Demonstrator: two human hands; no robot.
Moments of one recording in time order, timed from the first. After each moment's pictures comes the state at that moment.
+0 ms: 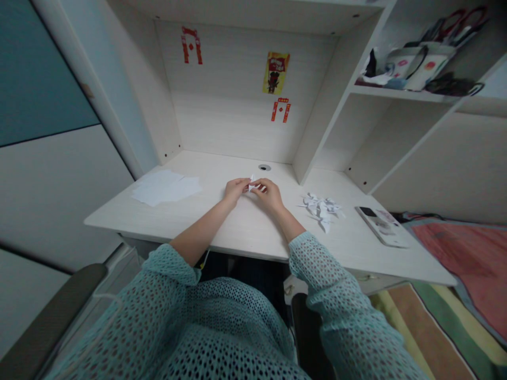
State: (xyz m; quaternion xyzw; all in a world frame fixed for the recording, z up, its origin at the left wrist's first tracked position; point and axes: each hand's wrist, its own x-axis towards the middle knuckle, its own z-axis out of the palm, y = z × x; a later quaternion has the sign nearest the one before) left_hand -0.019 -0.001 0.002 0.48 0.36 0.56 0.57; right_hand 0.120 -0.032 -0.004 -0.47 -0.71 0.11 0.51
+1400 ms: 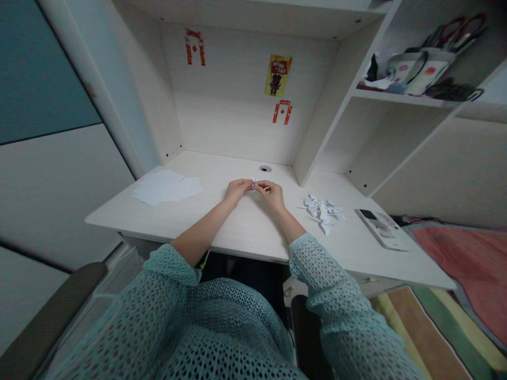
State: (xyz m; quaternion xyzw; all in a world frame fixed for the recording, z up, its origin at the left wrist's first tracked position) left_hand -0.018 -0.002 0.004 0.52 0.40 0.51 0.55; right_hand 0.121 -0.030 -0.002 -0.48 -0.66 0.16 0.55
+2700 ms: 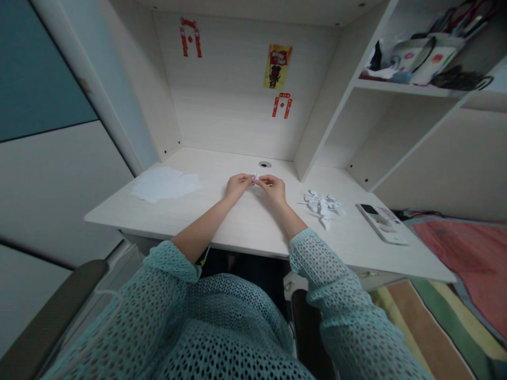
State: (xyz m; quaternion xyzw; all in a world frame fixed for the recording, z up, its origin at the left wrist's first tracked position) left_hand -0.016 -0.006 0.009 0.58 0.40 0.51 0.49; right_hand 0.123 -0.029 0.001 -0.51 -0.59 0.20 0.59
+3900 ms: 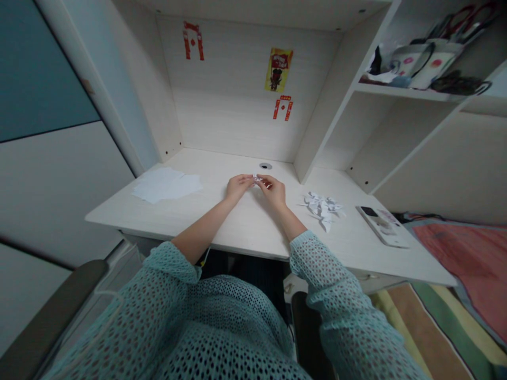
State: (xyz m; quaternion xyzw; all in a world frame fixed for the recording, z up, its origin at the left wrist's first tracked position) left_hand -0.018 -0.002 0.007 0.57 0.40 0.51 0.50; right_hand 0.123 -0.036 0.002 -0.53 -0.66 0.09 0.53
